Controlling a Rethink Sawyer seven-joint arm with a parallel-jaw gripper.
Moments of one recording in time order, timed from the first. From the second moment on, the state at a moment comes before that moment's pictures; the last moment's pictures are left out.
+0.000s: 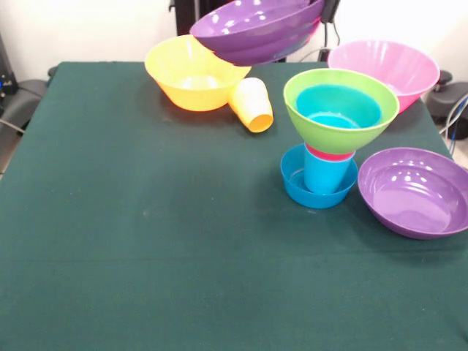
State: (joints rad) arm 0.08 -0.82 -0.18 1.47 -0.13 0.84 2.20
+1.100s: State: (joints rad) arm 0.18 -0.65 -0.25 1.30 -0.01 0.94 2.26
